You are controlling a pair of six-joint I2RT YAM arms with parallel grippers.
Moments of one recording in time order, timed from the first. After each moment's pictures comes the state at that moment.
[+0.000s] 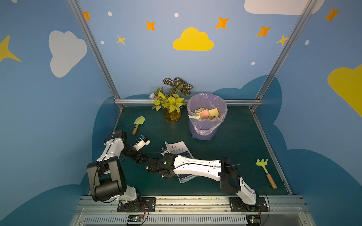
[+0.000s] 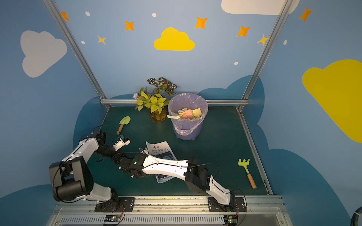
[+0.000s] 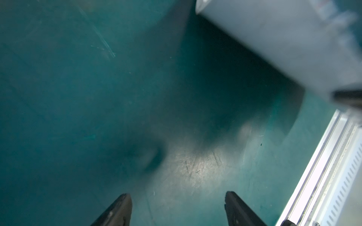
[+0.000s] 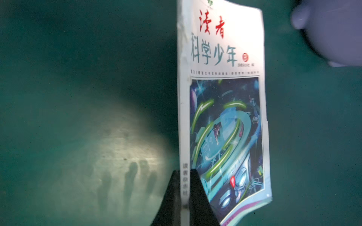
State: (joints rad) left arm 0.34 1.49 0.94 -1.03 0.56 1.06; right arm 1.38 2.26 2.02 -1.19 0.44 0.91
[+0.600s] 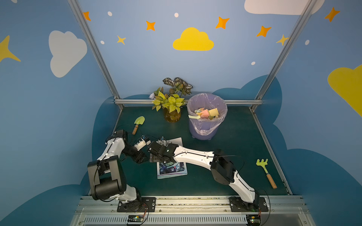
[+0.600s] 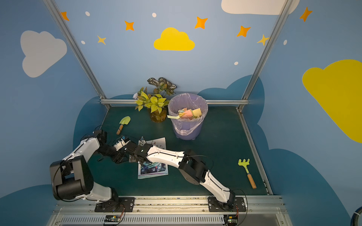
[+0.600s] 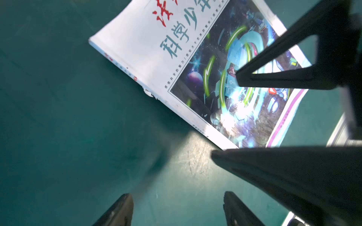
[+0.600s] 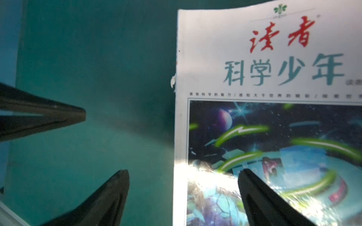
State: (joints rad) left arm 0.28 1.52 0.94 -0.99 0.52 1.04; right arm 1.26 2.27 1.89 -0.66 0.23 1.00
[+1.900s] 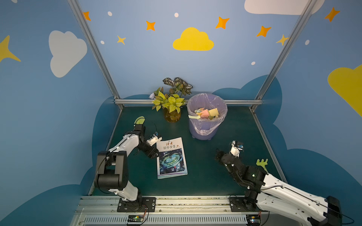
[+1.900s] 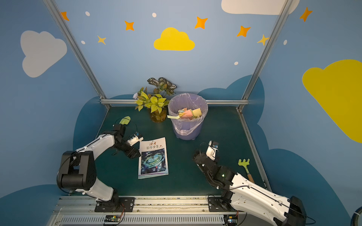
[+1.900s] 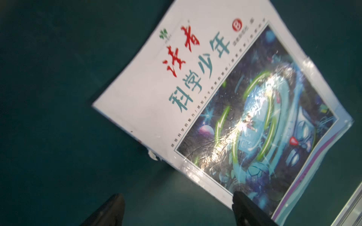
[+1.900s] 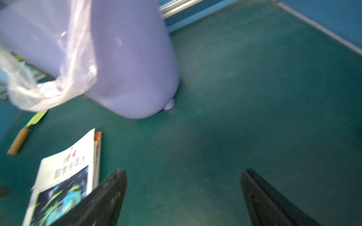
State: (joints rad) left arm 0.08 1.53 0.97 -0.78 0.47 0.66; right arm 0.94 0.68 0.49 -0.52 0.85 0.90
